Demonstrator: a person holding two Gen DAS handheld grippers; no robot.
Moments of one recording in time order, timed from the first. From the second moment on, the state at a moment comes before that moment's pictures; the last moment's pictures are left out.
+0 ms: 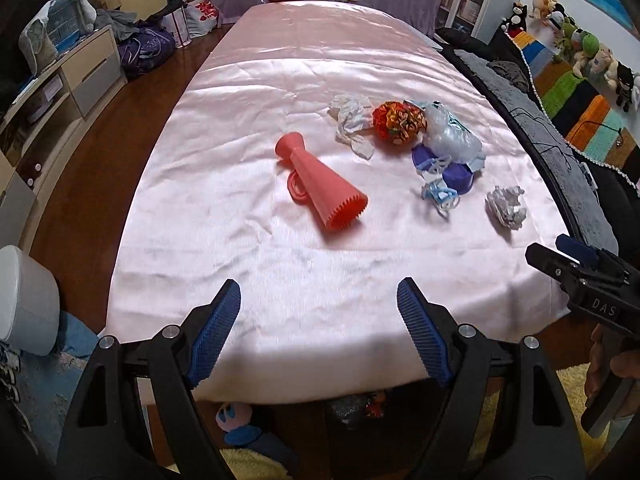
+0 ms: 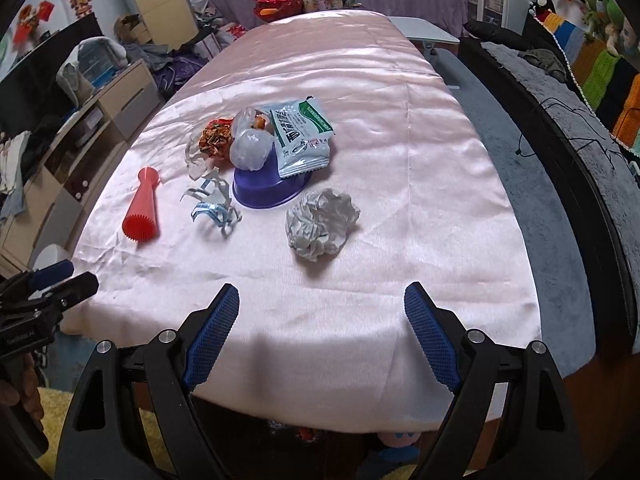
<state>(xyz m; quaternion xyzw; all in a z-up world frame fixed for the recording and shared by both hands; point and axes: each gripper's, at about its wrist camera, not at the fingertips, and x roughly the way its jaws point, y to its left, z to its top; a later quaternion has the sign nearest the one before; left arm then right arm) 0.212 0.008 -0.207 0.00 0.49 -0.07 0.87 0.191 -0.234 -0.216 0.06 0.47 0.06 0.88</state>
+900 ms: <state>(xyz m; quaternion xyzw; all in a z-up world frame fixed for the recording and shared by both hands) 0.300 -0.011 -0.243 0.01 0.51 -0.05 0.86 0.235 -0.235 -0.239 0.03 0.46 0.04 0.89</state>
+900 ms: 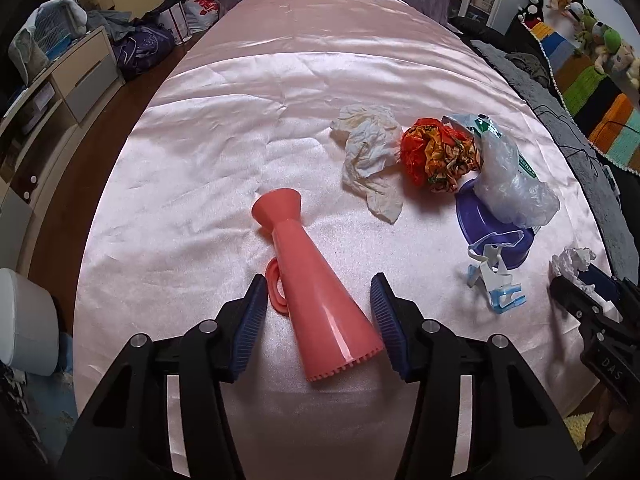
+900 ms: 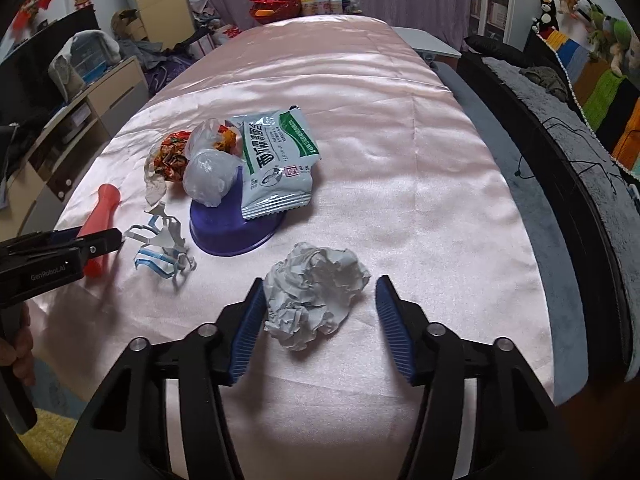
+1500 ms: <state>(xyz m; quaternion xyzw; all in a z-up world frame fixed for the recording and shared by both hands) 0.214 -0.008 -0.222 0.02 0.50 -0.09 0.86 0.183 -0.232 -0.215 0.05 0.46 0.07 0.88</state>
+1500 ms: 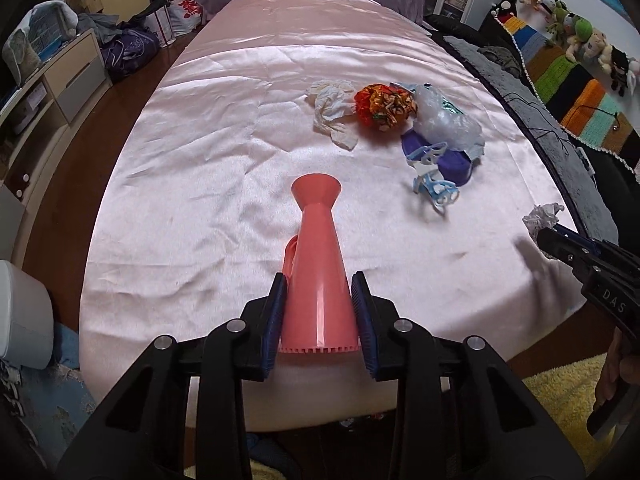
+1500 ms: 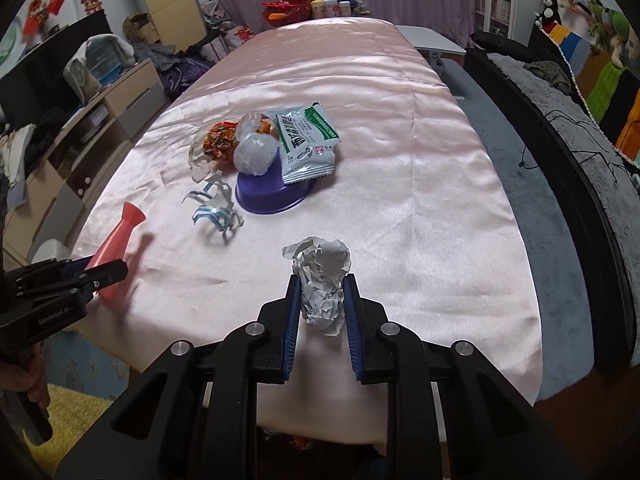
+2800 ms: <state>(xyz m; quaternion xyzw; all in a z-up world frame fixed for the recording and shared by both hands) 0.050 -0.031 -0.297 0.00 0.57 -0.17 0.81 0.057 -0.187 -0.280 0.05 0.55 0.12 0.83</state>
